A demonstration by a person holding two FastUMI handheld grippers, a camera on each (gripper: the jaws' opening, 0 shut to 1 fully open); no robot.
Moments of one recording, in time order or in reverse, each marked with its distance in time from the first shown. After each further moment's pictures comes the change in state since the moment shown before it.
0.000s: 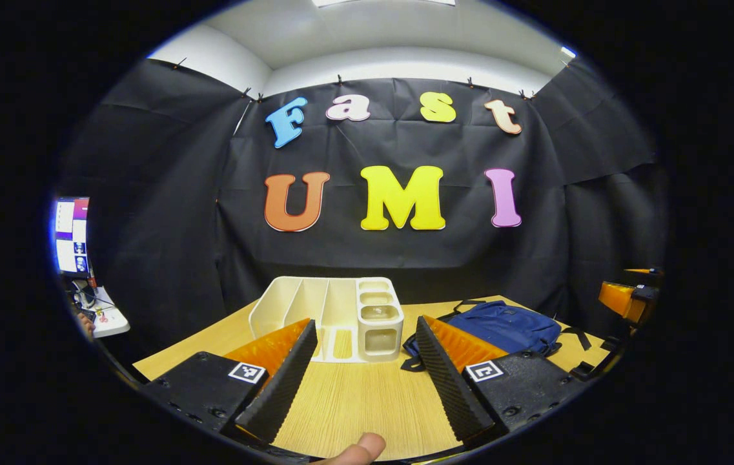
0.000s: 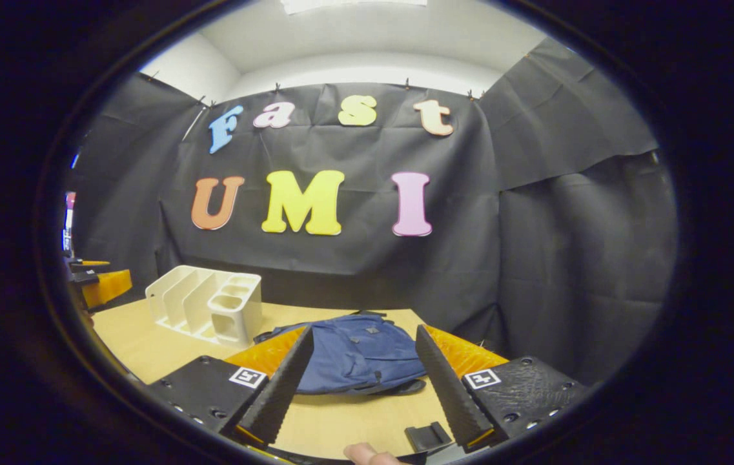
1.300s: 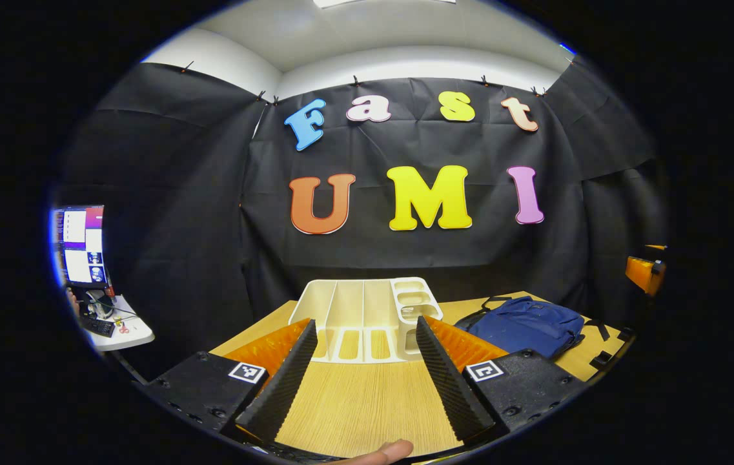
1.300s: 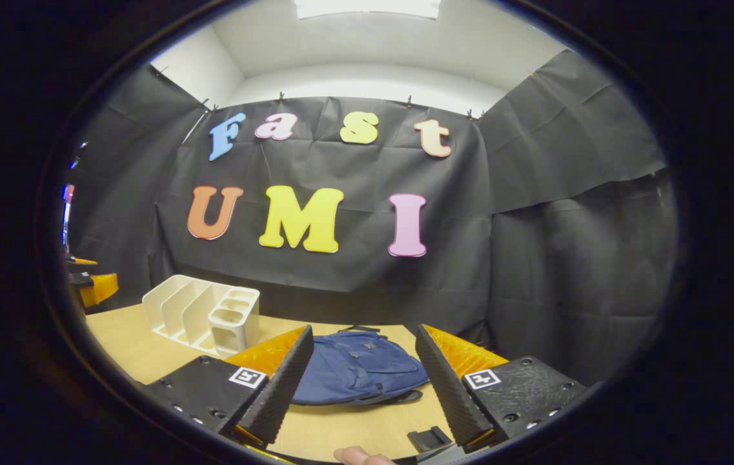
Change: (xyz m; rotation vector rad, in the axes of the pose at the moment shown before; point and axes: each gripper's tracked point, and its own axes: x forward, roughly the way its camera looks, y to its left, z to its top) left arm -0.009 0.067 0.005 0.030 0.008 0.076; right arm -0.010 0.028 0.015 -0.030 -0.037 -0.037
